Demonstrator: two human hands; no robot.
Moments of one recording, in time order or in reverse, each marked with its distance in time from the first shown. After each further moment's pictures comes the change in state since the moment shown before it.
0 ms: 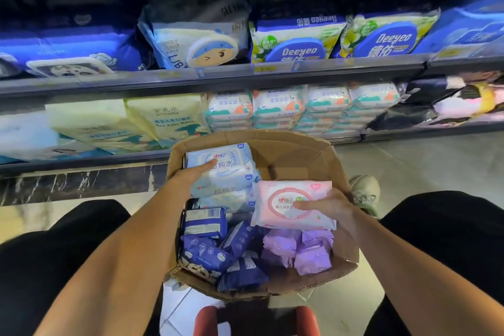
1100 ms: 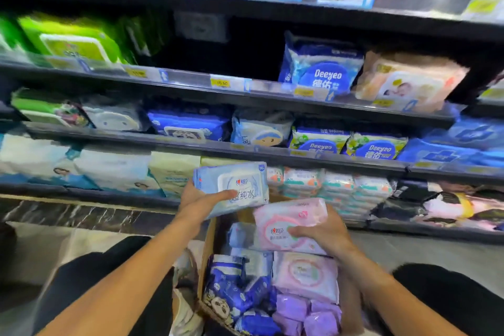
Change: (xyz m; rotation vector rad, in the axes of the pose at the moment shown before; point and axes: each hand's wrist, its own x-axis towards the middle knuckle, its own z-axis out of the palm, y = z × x) left_hand -0.208 0.000 -0.078 -0.275 0.213 0.712; right_hand -0.159 -0.108 0.034 -0.055 0.187 -0.604
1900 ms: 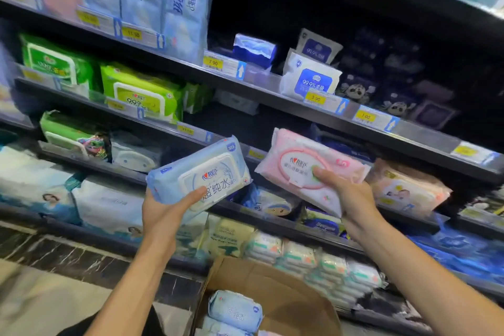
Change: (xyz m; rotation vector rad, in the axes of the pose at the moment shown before) left_hand -0.002 0.093 -0.109 -0.633 0.180 0.319; right_hand -0.015 -0.270 -0.007 0.499 0.100 -0.278
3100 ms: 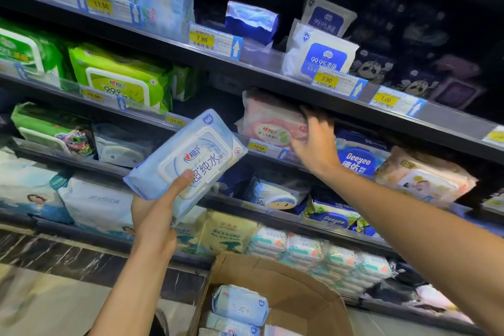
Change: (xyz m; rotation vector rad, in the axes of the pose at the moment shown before) left_hand 0.015 0.004 0.022 -0.232 0.074 -0.108; right_hand 0.127 0.019 0.067 -1.159 0.027 -0.633
